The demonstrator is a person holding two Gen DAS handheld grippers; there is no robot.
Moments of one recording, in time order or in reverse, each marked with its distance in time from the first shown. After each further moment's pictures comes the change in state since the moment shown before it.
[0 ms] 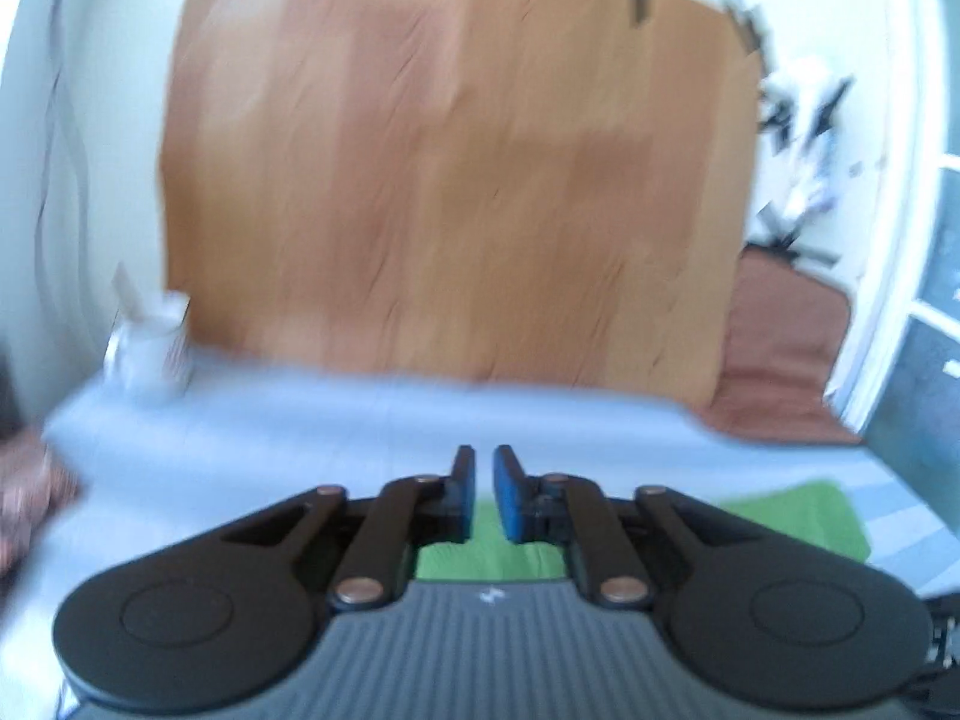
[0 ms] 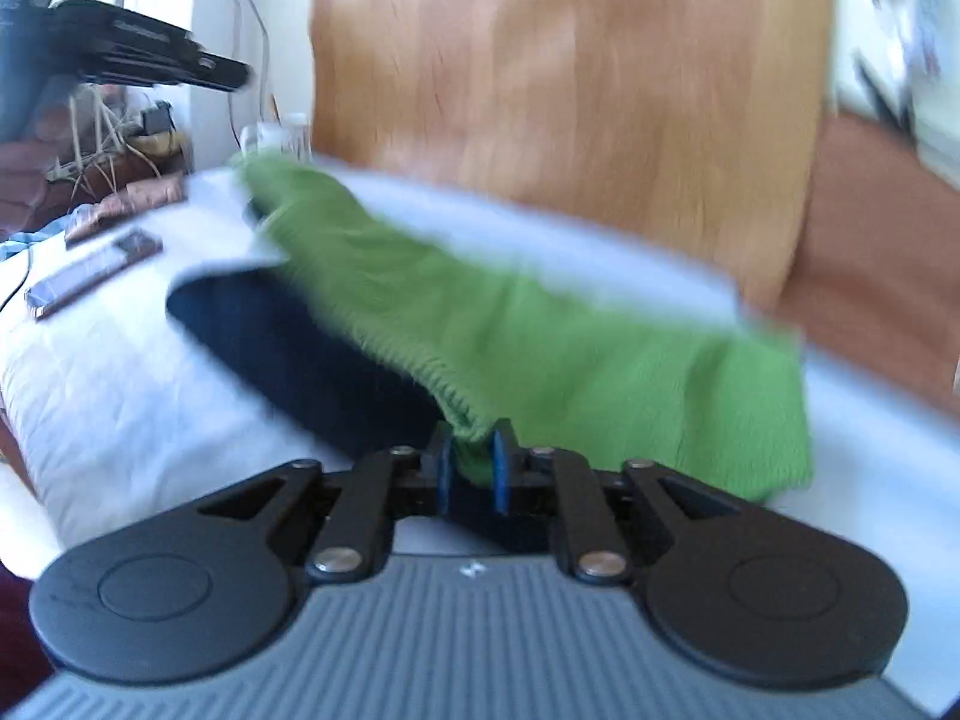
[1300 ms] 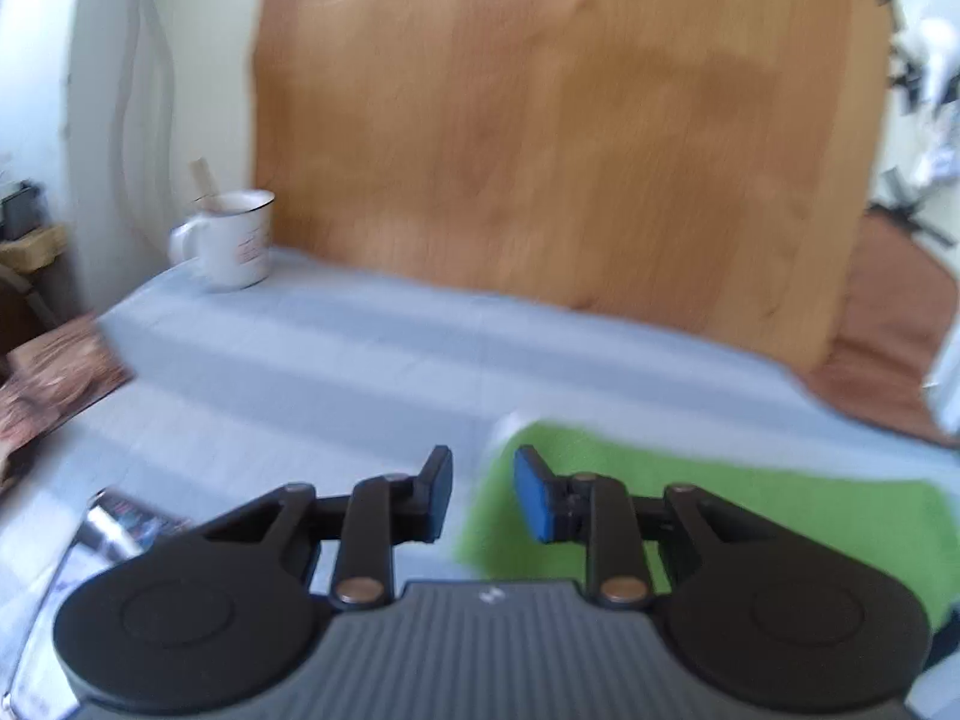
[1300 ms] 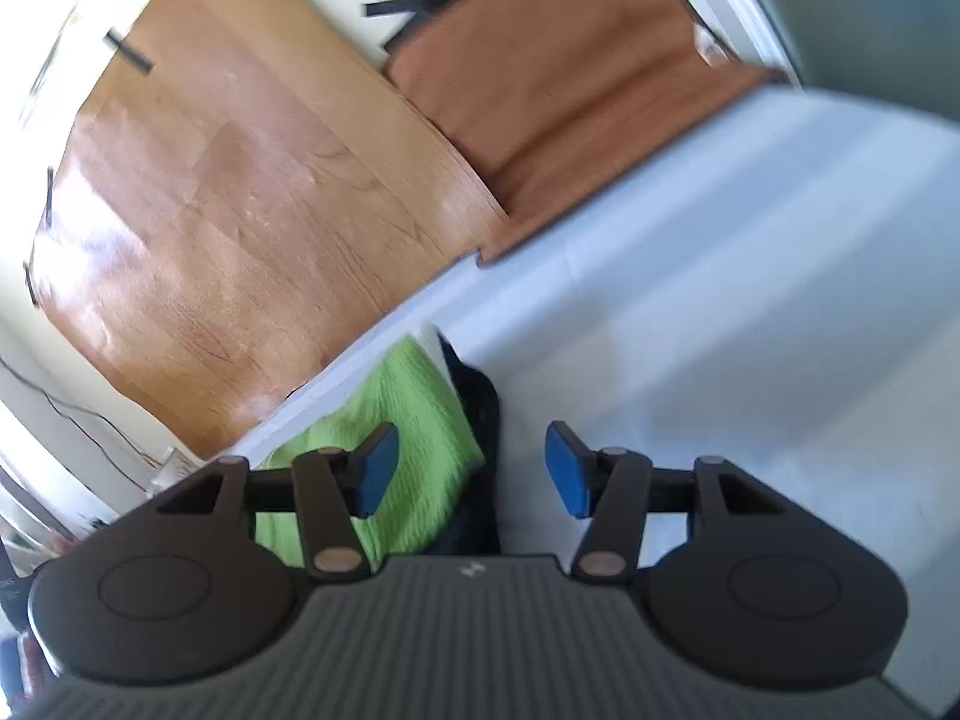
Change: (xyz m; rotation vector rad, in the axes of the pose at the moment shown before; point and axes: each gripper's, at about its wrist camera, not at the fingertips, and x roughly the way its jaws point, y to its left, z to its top) left arm 0.034 0.003 -0.014 -0.098 0.068 0.139; right arm -0.039 -0.153 -0.044 0.886 -0.248 -0.034
